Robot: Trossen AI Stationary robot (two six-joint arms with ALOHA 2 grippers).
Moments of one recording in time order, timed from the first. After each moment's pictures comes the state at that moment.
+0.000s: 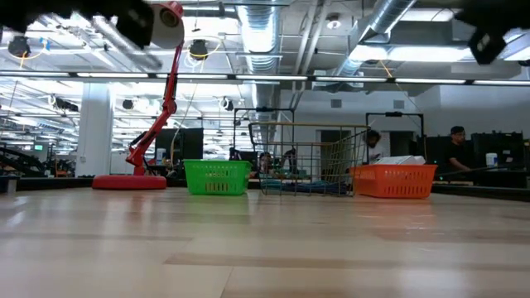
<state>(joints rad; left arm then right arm) -0.36 0.87 0.31 0.60 -0.08 -0.08 -0.12 0.05 0.53 -0.58 -0.11 0.33</state>
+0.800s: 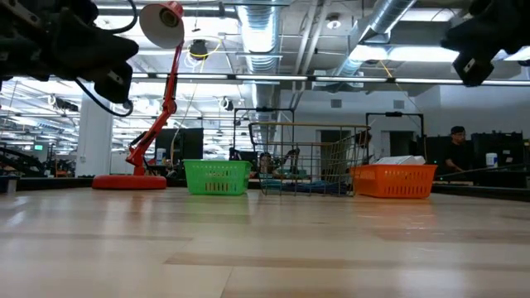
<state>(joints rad) -0.36 0.90 0.01 0.93 -0.18 -0.15 -0.08 0.08 0.39 -0.49 -0.11 0.33</state>
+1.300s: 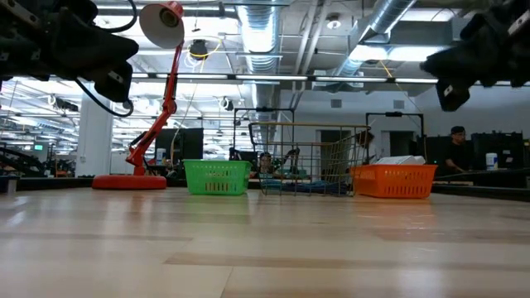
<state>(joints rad) -0.36 0.90 0.01 0.93 -0.18 -0.13 -0.08 0.00 0.07 -0.07 -0.11 0.25</state>
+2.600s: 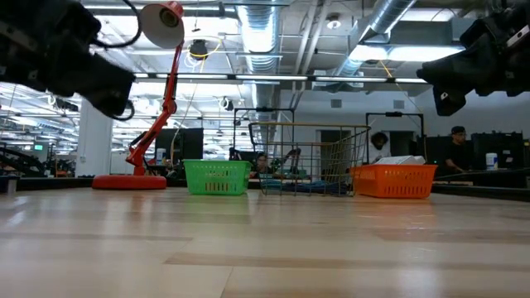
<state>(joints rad) -0.36 0.90 0.02 0.77 -0.20 -0.13 -0.06 0.02 0.01 0.01 -0.10 0.18</state>
